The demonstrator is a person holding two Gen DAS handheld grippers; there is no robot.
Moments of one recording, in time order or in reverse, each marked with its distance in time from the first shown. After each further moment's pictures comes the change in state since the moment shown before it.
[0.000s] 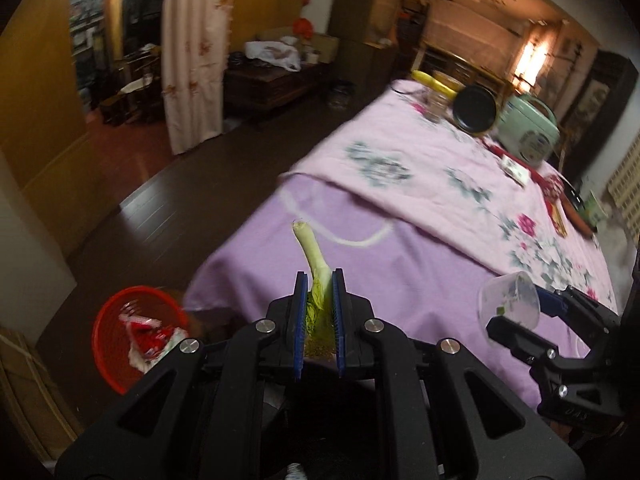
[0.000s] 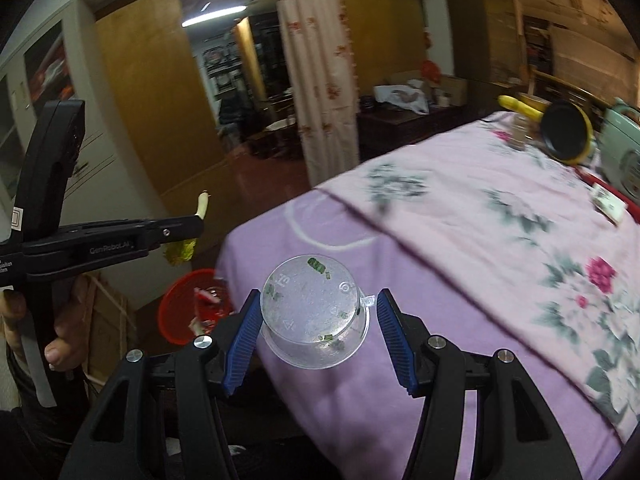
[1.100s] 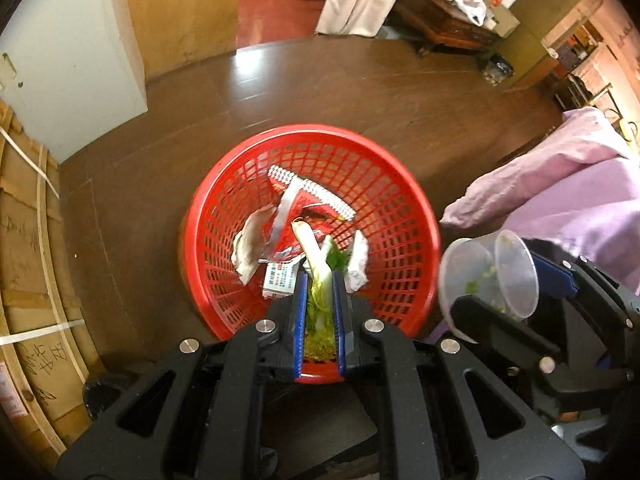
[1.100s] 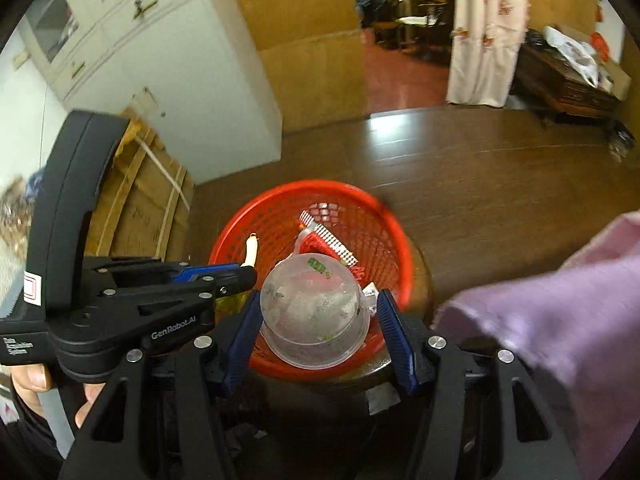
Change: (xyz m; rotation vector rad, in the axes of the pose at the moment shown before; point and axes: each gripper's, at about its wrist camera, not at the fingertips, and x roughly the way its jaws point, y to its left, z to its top) left arm 0.099 0.281 -0.124 -0.495 0.290 0.209; right arm 0.292 0.253 -0.018 -0.336 0.432 0.284
